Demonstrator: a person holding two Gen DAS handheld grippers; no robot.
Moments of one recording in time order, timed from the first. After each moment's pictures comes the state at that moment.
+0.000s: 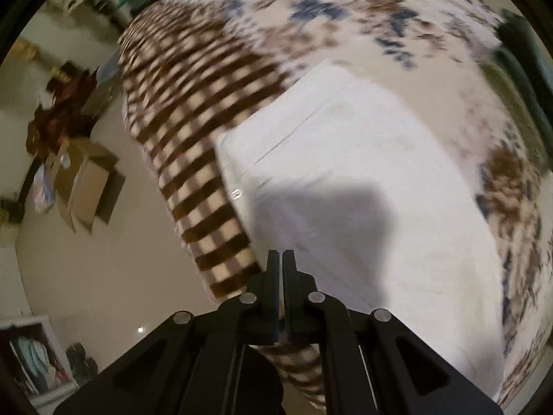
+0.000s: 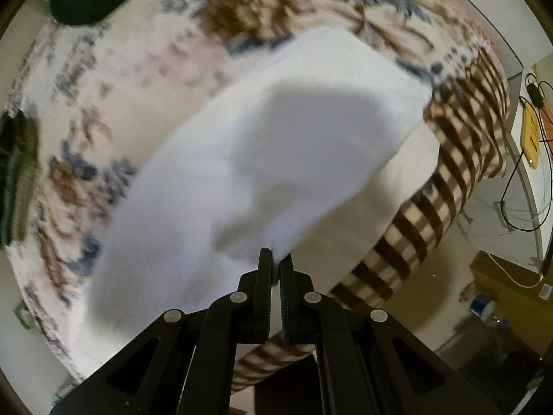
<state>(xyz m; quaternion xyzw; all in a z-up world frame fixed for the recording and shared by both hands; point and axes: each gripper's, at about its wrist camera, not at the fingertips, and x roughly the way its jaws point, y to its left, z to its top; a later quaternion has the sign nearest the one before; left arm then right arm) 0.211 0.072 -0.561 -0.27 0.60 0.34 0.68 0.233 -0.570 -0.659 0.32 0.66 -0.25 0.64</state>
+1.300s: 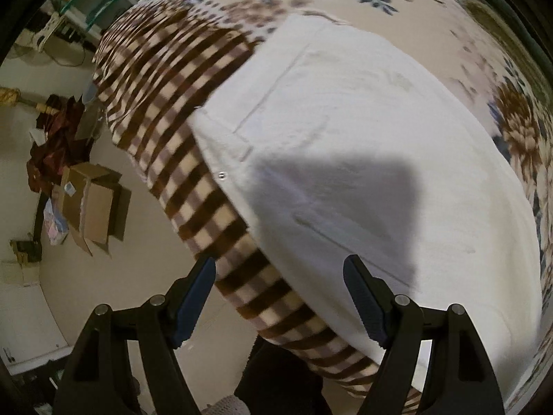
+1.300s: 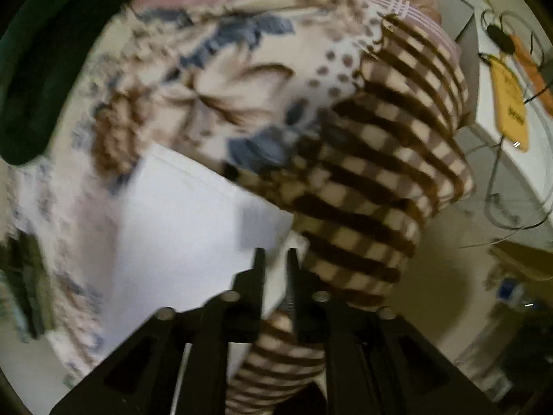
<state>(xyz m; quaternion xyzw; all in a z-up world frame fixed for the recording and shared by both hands) 0.219 0.053 -0.581 -0.19 0.65 0.30 0.67 0.125 -0.749 -0.664 0.43 0.56 -0.33 0.63</state>
